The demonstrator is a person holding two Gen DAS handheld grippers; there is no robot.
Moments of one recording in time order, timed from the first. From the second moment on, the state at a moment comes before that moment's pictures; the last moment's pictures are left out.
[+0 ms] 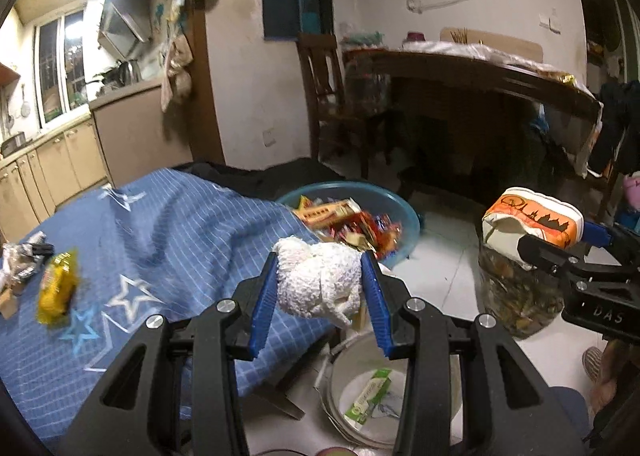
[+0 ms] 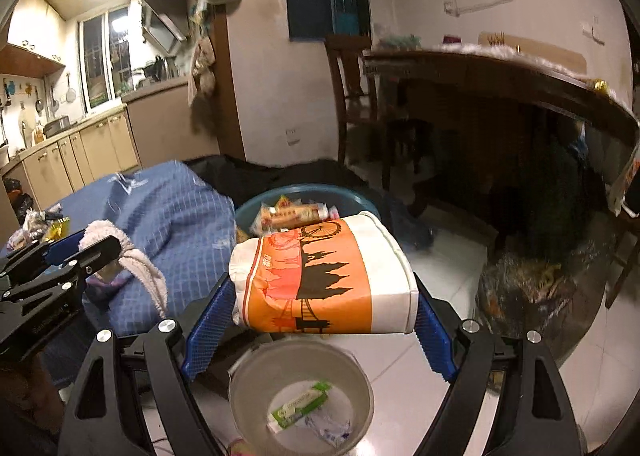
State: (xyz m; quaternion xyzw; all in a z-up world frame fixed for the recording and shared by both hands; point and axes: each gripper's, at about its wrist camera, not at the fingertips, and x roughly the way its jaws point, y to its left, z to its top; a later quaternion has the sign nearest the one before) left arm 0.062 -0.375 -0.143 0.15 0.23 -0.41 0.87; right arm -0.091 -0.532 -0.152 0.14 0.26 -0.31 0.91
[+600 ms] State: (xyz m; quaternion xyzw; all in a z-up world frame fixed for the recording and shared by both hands) left arm 0.071 -0.438 -0.265 0.22 0.36 -0.42 0.80; right arm -0.061 -0.573 -0.284 0.23 0.43 -0.25 0.84
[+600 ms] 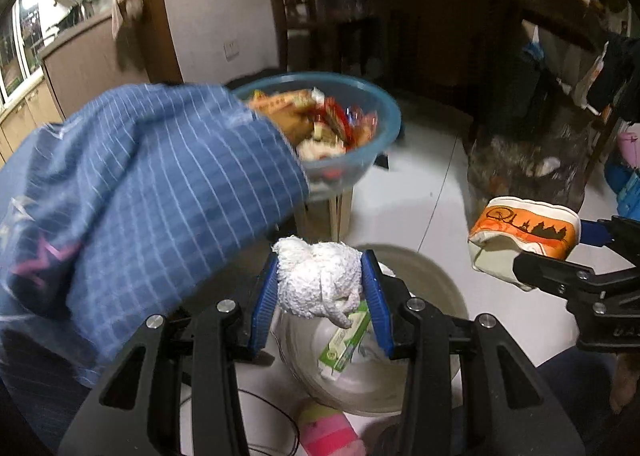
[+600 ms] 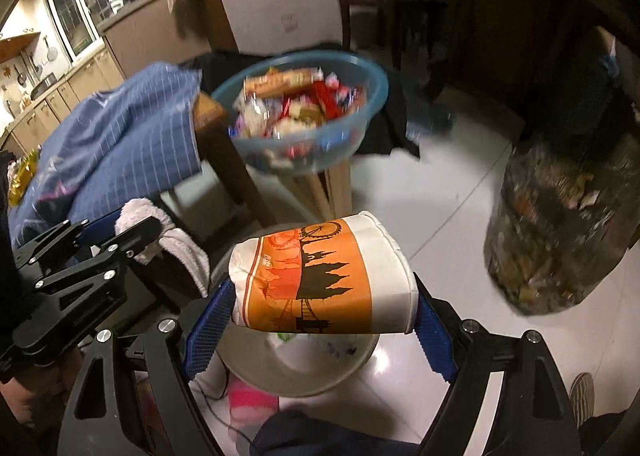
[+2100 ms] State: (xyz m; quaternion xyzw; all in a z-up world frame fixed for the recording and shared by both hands) left arm 0.094 -0.431 -0.285 0.23 0.38 -0.40 0.80; right arm -0.044 -0.572 -0.294 0.22 0.43 -0.22 0.85
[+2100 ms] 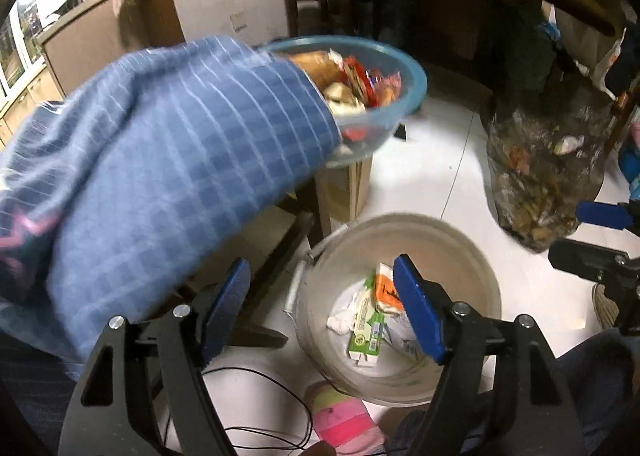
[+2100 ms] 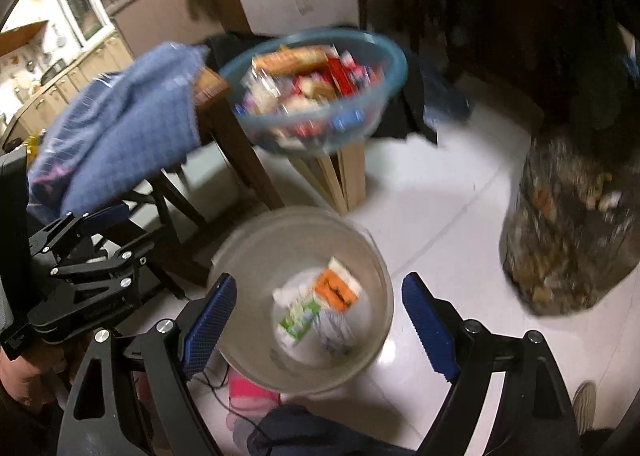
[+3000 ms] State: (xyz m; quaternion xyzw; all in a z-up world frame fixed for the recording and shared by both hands) left arm 0.195 -0.162 -0.109 0.06 0.30 -0.23 0.92; right arm 0.088 -0.416 -0.137 0.11 0.32 -0.05 0.94
